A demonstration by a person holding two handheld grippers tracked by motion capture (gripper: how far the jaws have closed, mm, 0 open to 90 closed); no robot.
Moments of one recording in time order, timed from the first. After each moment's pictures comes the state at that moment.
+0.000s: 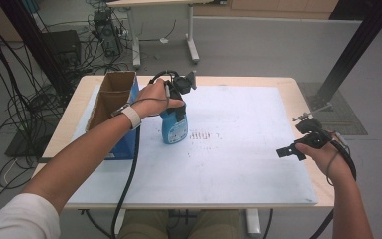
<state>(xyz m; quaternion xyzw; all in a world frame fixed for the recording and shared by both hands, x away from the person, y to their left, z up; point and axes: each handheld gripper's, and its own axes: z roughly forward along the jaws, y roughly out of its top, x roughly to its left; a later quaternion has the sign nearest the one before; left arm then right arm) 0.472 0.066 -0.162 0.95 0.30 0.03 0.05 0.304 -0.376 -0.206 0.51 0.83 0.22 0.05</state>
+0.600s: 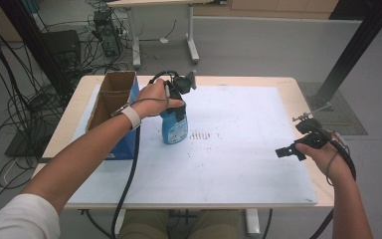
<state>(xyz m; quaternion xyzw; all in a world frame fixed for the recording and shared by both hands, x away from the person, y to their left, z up) 0.472 0.067 -0.163 0.95 0.30 0.03 0.06 0.304 -0.376 -0.206 0.51 0.83 0.22 0.05</state>
